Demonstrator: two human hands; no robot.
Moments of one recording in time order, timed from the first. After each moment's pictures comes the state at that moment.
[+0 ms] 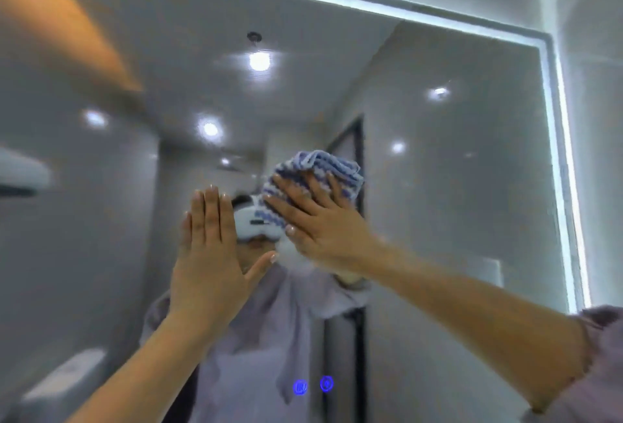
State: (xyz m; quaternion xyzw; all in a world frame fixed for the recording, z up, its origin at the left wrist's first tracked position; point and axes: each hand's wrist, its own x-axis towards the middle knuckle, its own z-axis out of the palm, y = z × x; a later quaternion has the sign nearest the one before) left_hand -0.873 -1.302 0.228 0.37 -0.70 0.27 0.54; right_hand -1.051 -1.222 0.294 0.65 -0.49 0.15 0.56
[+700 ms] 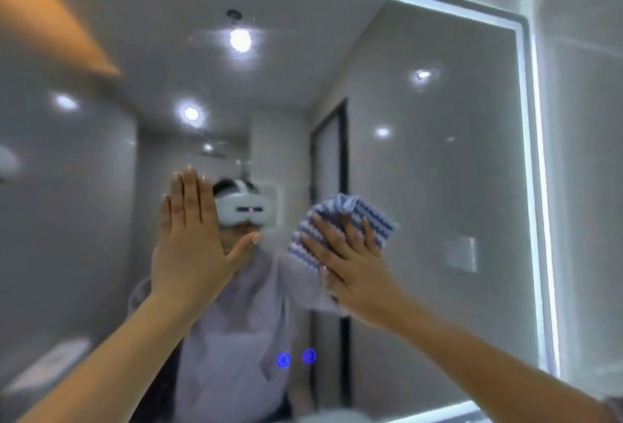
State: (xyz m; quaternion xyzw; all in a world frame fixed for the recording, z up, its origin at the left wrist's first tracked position) left_hand -0.872 -1.300 0.229 0.36 -0.71 0.26 0.54; right_hand -1.103 -1.189 0.193 0.61 -0.54 0.20 0.54
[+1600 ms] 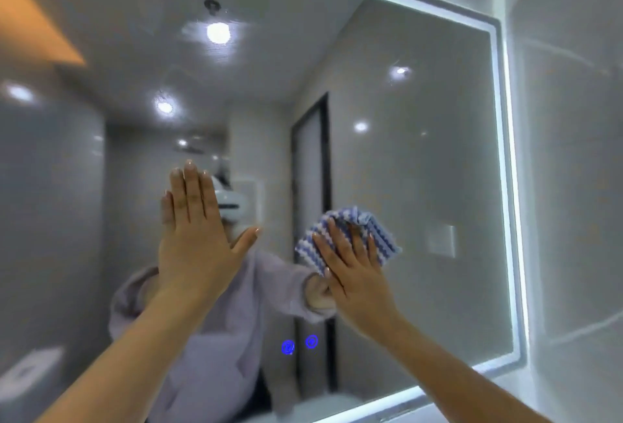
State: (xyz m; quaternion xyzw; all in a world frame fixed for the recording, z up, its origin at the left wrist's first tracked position) left_hand -0.875 -1.301 0.229 0.34 -0.71 0.26 0.56; right_hand -1.095 -1.196 0.153 0.54 -0.58 0.29 0.54
